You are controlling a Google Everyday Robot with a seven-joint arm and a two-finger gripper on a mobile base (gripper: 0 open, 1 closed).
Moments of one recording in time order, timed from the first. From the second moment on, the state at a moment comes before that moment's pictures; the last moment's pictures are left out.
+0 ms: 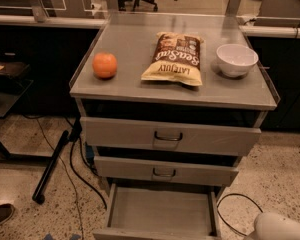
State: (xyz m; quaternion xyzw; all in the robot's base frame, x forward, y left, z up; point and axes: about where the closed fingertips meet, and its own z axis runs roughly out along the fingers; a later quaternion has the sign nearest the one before) arm 0.253 -0.245 0.383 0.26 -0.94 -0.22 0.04
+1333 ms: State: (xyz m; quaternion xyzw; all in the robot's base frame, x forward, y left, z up) arm 0.299 -0.217 0.261 0.17 -0.95 -0.27 0.00
